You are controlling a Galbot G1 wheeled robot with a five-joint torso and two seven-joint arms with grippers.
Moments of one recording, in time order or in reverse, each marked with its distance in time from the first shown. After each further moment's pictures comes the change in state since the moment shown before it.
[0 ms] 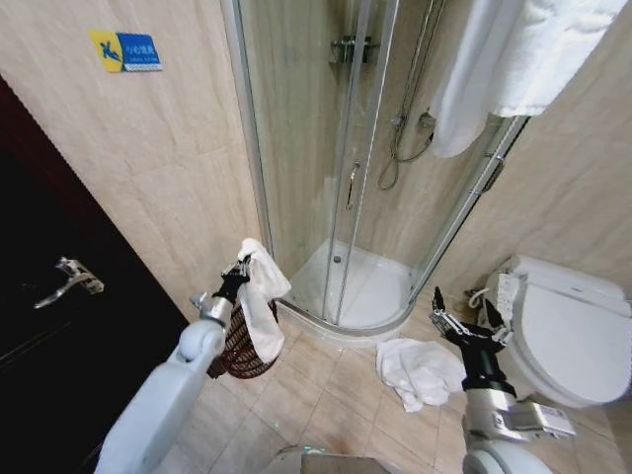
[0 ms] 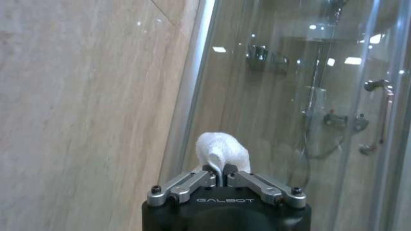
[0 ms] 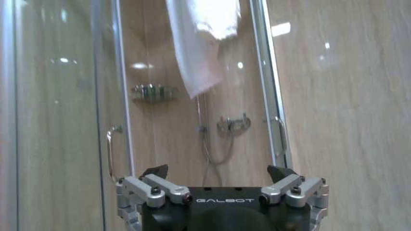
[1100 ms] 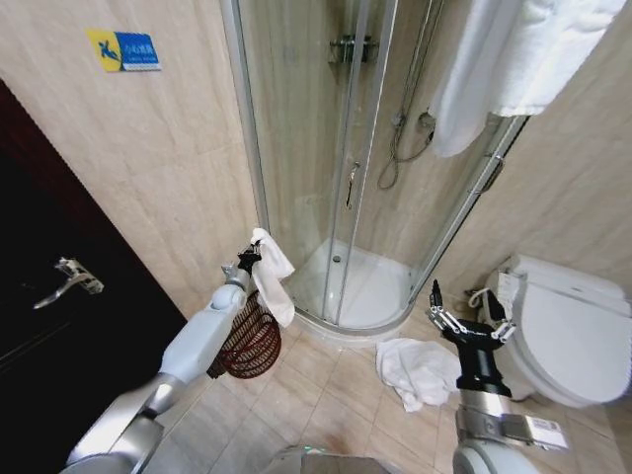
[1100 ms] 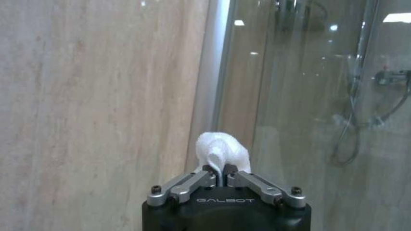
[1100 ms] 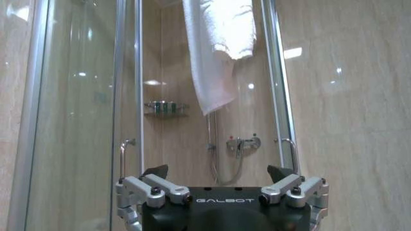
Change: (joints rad) left arm -0.394 -0.089 0.233 0.595 0.029 -0.136 0.017; right arm 0.001 0.024 -0.028 -0.030 -0.083 0.106 -0.037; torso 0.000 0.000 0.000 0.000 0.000
